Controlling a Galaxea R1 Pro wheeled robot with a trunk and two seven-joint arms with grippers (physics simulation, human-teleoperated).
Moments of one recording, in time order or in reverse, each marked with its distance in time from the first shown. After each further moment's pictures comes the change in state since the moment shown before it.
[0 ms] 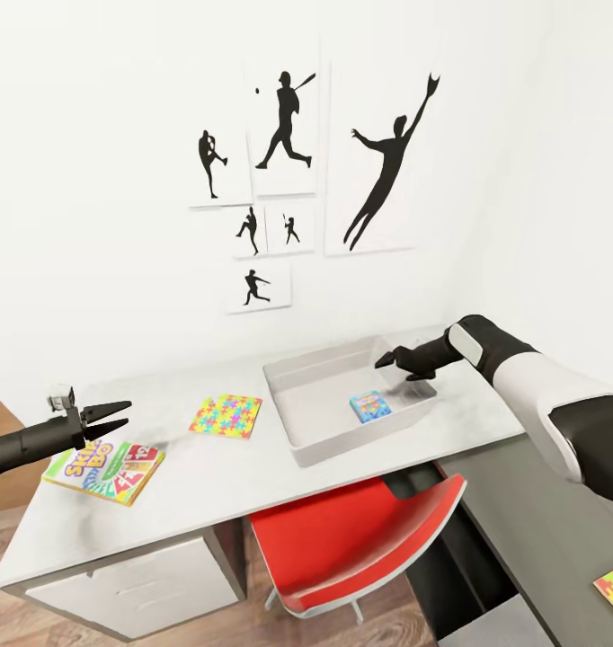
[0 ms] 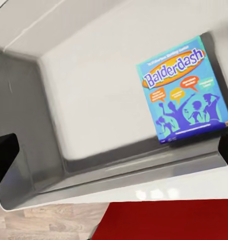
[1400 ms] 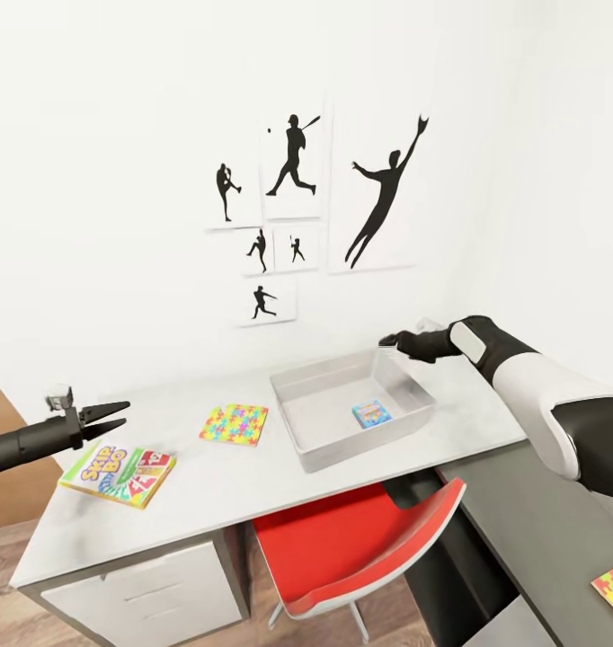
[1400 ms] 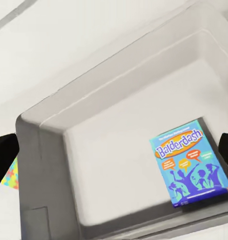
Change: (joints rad) left arm 0.000 0.005 0.000 -0.008 -0.010 -0.006 0.000; right arm 0.001 0.005 -0.123 0.011 -0.018 -0.261 -0.098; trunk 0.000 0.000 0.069
